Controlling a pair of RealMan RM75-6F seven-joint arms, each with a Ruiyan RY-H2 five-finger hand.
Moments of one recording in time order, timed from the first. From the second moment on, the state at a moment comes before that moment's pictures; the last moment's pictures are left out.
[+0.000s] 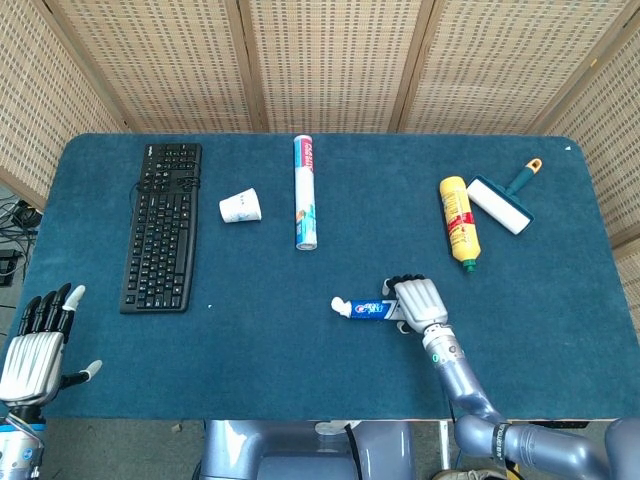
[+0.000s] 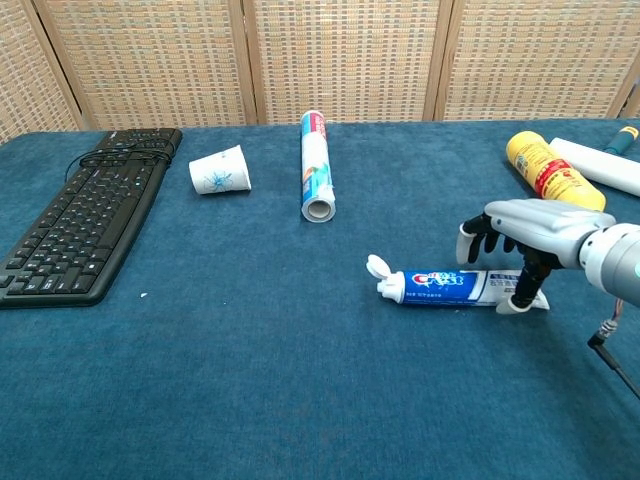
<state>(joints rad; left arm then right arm) -0.04 -1.19 -0.04 -1.87 1.43 1.49 0.39 0.61 -1.63 0.19 -1.44 -1.01 0.97 -0.47</state>
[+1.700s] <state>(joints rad) -0.24 -1.19 -0.19 -1.84 1.48 1.36 -0.05 0.77 -1.54 0.31 -1.72 -0.88 1.02 -0.57</state>
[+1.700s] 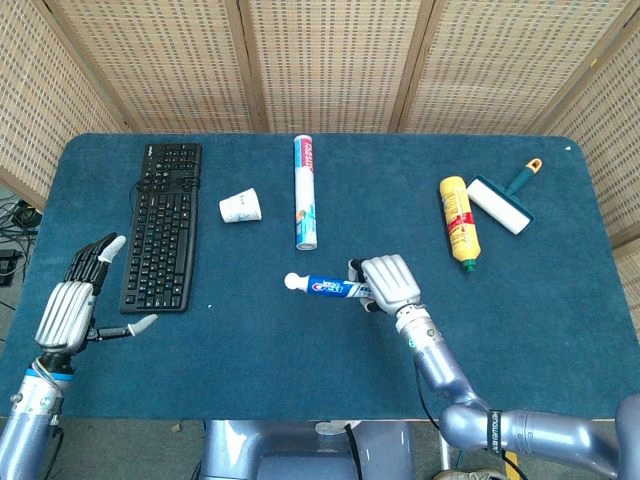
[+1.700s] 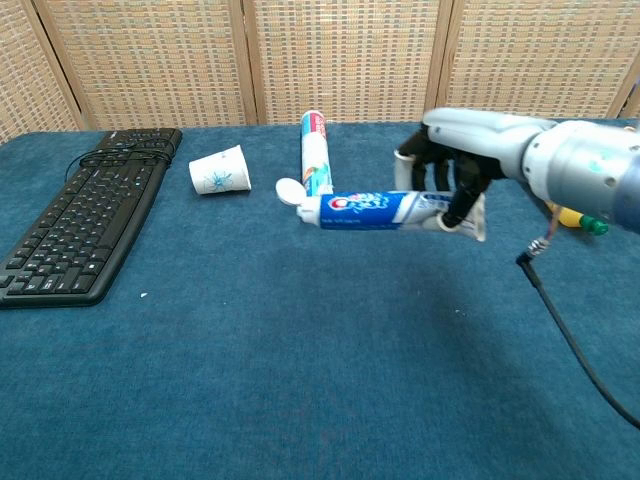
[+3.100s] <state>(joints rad) -0.67 -1.72 -0.42 -1.58 1.19 1.13 -0.34 1.04 -1.60 0.44 -1.76 -0.53 1.10 -0.68</state>
